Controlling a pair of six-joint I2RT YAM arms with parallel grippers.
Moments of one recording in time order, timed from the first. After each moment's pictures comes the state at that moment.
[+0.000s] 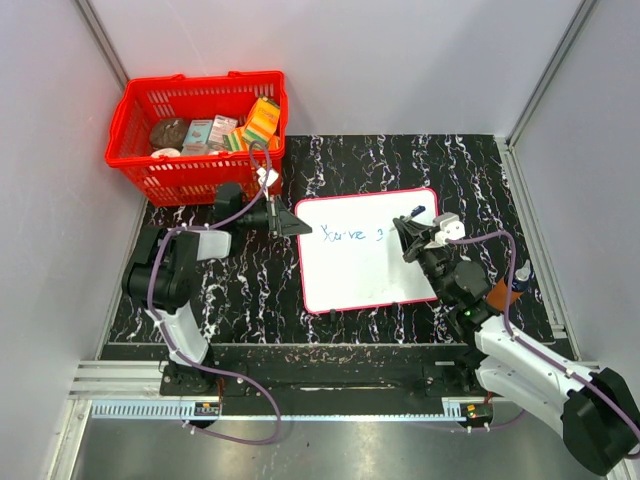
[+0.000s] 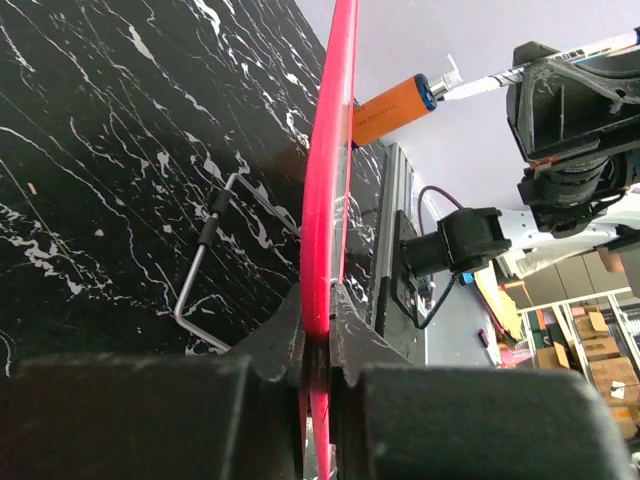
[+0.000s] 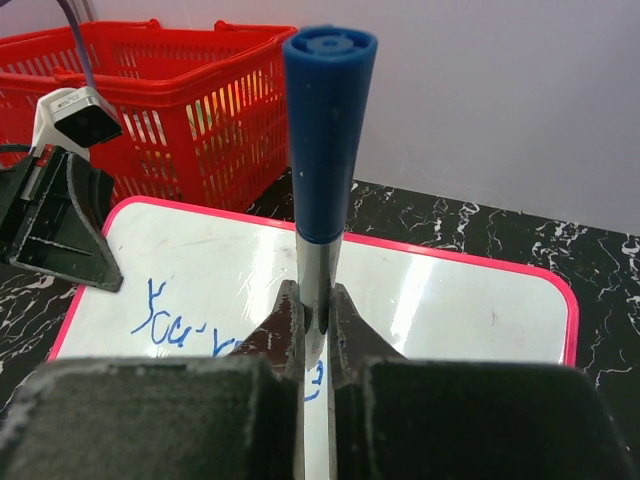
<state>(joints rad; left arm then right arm) -0.21 1.80 0.83 0.76 1.17 -0.72 0.58 0.83 0.30 0.78 0.14 0.02</state>
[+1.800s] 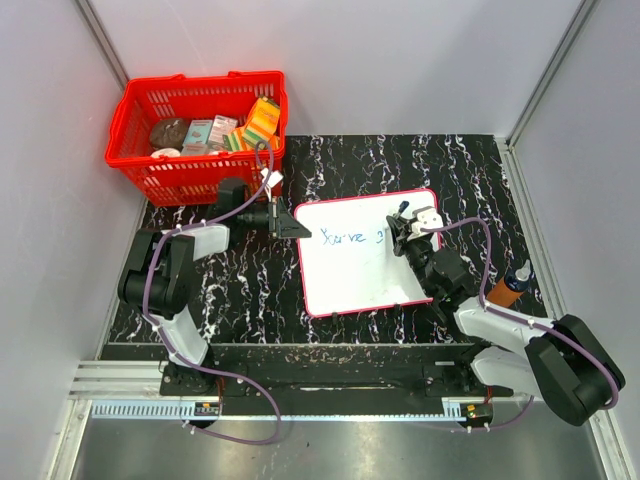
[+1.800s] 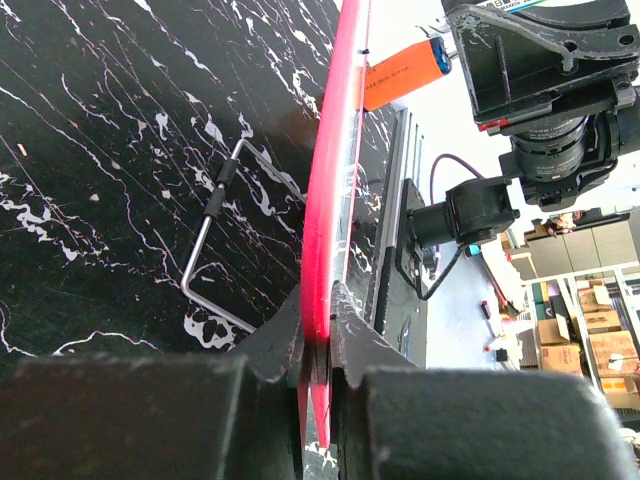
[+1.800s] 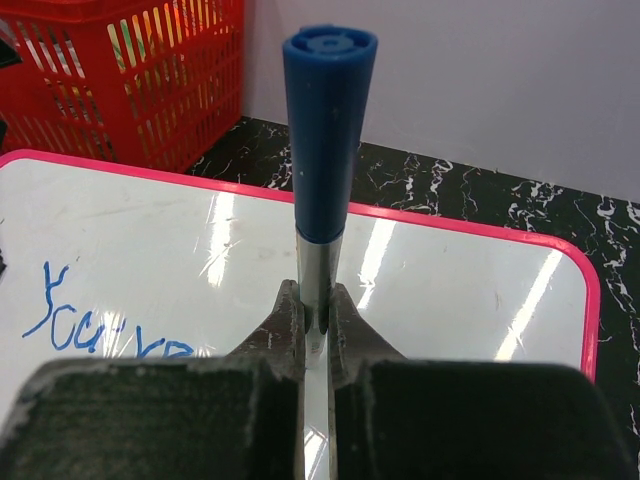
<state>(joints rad) -0.21 1.76 0.90 0.41 1.21 -0.52 0.58 1.15 0.32 0.98 0.21 -0.06</state>
